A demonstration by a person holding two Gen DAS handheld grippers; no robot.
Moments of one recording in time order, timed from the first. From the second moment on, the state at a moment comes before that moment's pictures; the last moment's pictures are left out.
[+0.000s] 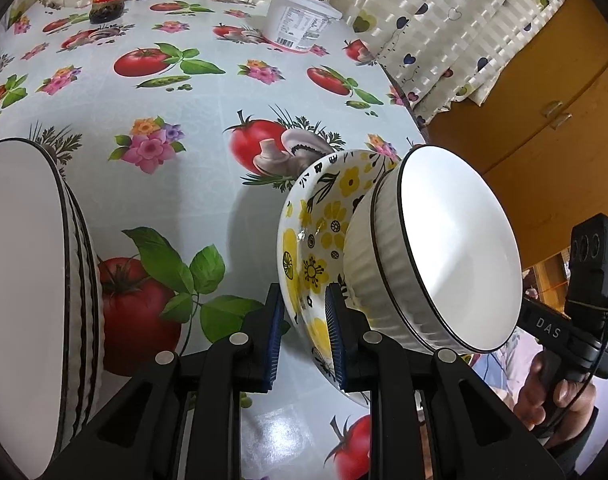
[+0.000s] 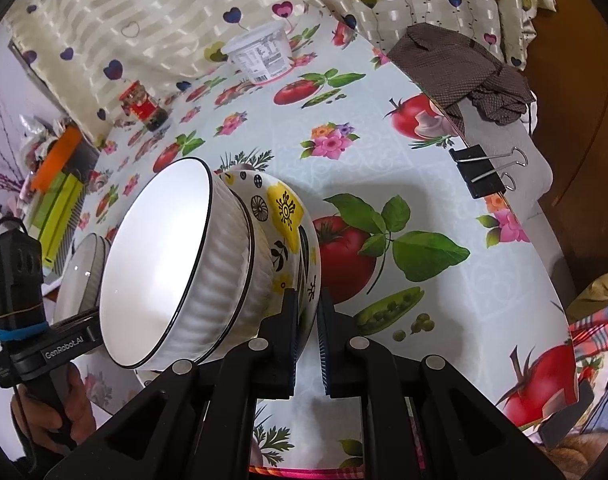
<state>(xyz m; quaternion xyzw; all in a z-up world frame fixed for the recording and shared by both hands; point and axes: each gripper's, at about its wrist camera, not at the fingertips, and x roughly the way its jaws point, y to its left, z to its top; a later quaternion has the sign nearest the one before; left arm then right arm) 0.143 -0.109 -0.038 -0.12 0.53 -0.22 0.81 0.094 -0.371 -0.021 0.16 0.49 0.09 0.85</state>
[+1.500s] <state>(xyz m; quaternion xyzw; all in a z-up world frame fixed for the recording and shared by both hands) 0.146 -0.118 -0.035 -0.09 0.52 -0.22 0.82 0.103 -0.372 -0.026 0.15 0.48 0.09 0.86</state>
